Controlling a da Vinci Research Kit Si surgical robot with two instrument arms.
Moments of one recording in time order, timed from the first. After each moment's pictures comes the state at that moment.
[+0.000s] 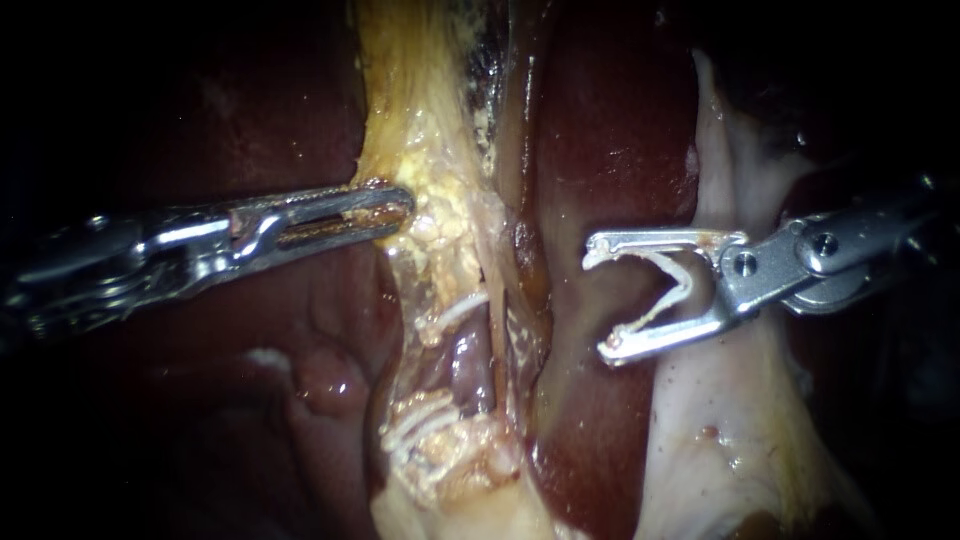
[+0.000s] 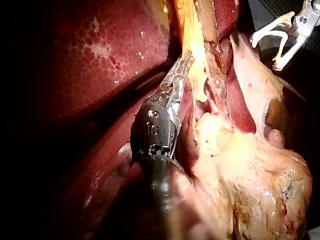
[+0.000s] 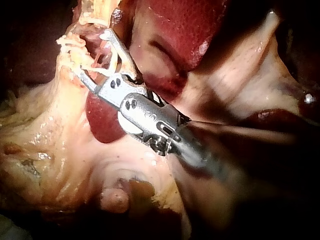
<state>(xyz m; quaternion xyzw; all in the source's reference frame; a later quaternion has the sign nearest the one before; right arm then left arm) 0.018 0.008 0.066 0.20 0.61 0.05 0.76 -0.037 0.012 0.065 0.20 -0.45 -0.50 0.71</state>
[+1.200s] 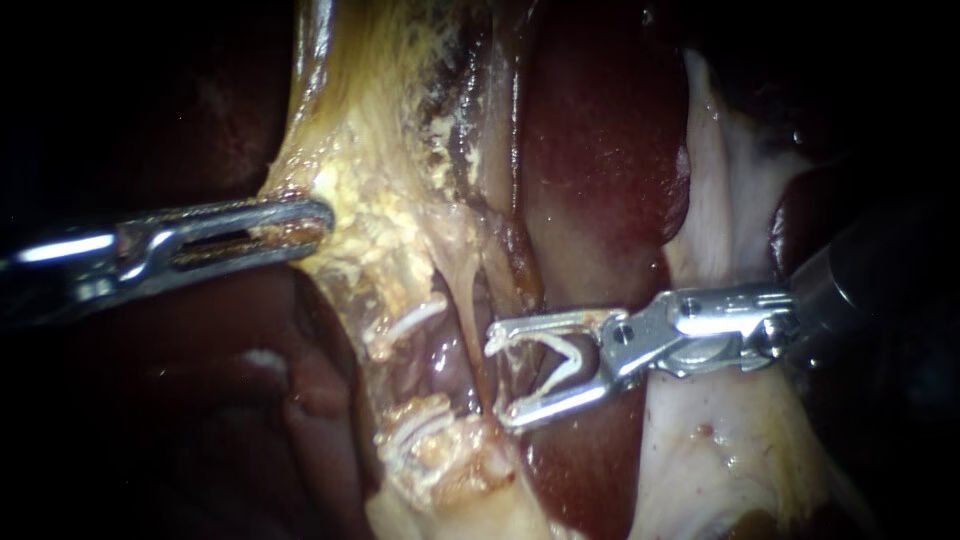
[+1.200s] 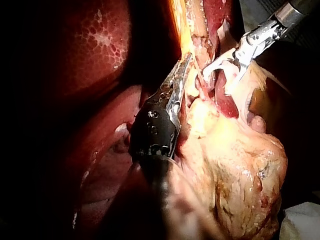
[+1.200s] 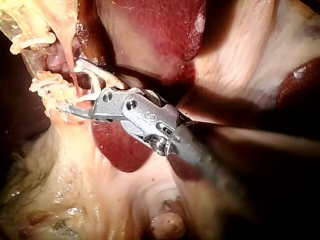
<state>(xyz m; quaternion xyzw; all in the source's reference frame) 0.026 0.001 0.078 0.31 0.55 0.11 0.76 -0.032 0.012 0.053 0.20 -0.47 -0.51 0.70</state>
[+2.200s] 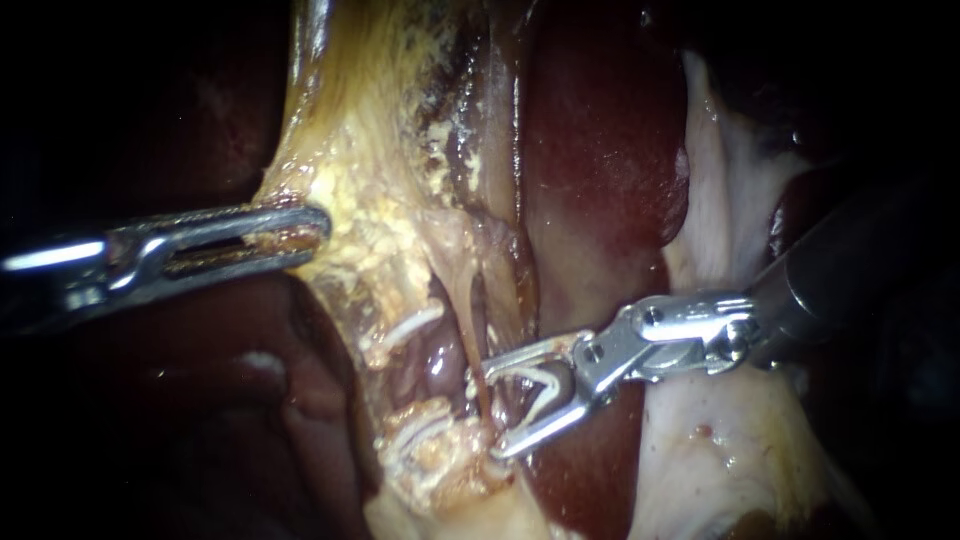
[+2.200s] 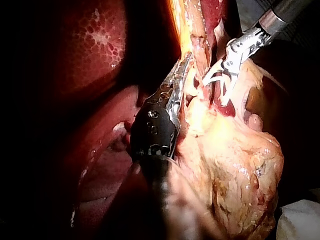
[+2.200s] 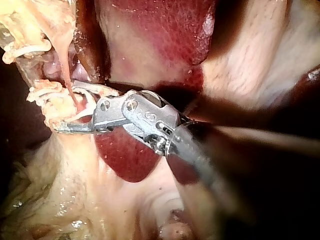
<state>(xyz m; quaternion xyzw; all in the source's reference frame) 0.029 0.000 0.080 0.41 0.56 0.05 0.72 -0.033 0.012 0.052 0.19 -0.47 -0.51 0.70</state>
